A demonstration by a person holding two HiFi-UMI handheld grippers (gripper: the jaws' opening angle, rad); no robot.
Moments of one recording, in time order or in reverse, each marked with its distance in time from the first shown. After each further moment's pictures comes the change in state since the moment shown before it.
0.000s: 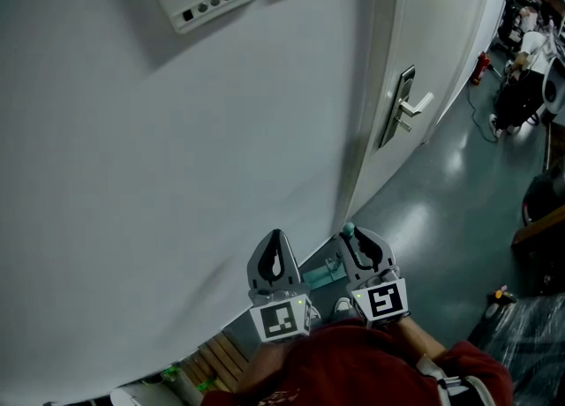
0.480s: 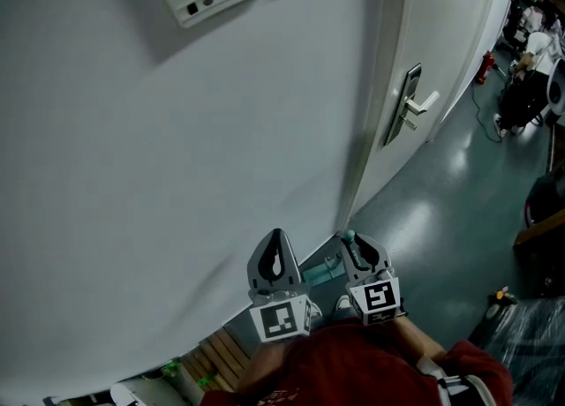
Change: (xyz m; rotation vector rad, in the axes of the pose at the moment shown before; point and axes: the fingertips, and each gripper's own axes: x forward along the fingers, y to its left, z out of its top) left arm -0.002 0.006 -0.001 0.007 0.002 0.009; right arm 0.005 0.003 -0.057 0.038 0.161 -0.013
